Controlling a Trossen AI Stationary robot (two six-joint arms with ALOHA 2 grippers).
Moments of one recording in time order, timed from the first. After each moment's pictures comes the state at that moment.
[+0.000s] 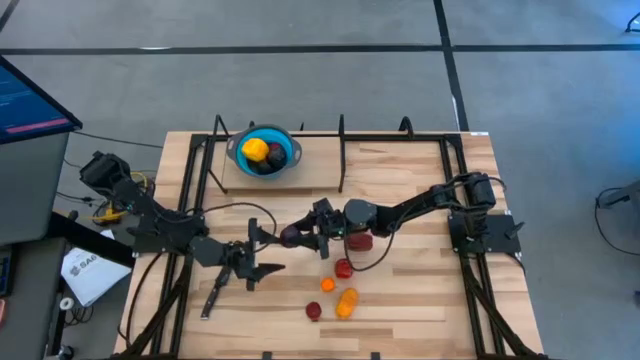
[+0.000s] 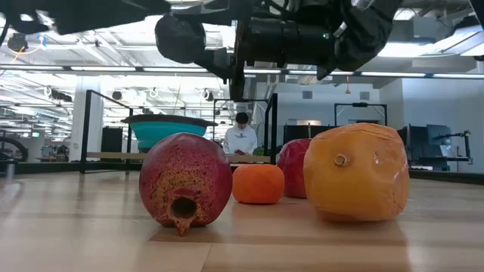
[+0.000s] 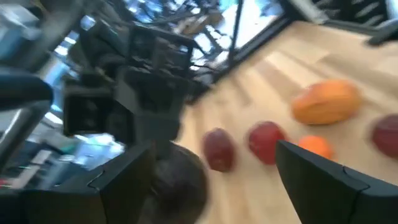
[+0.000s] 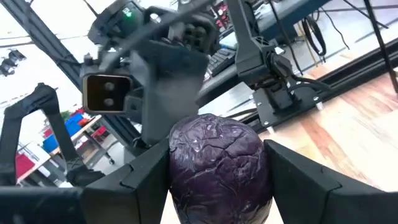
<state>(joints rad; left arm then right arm) -0.59 1.18 0.44 0.56 -0.66 0.59 0.09 1.96 1.00 0.98 -0.08 0.62</state>
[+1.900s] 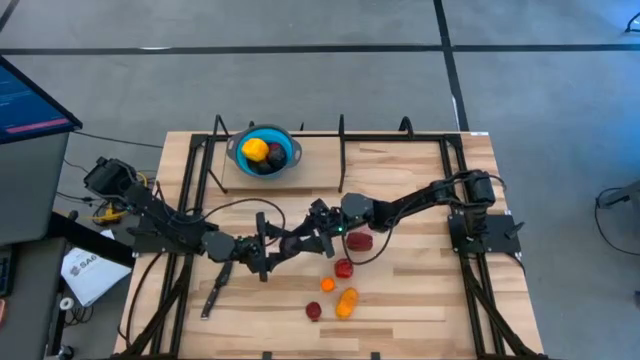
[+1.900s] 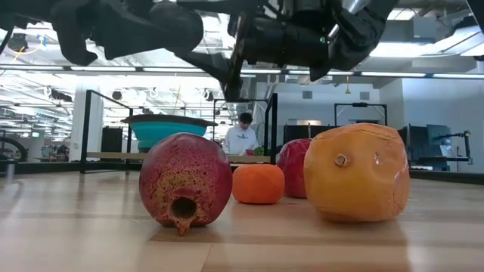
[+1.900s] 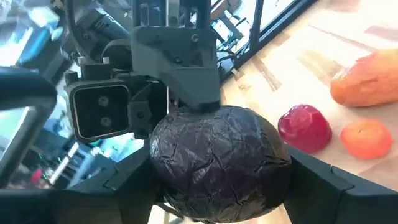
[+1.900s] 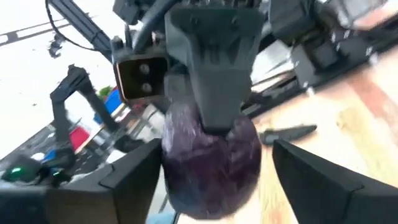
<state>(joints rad) -0.50 1.29 0.44 0.71 -0.65 0.68 0.03 1.95 1.02 0.90 -0.34 0.72</state>
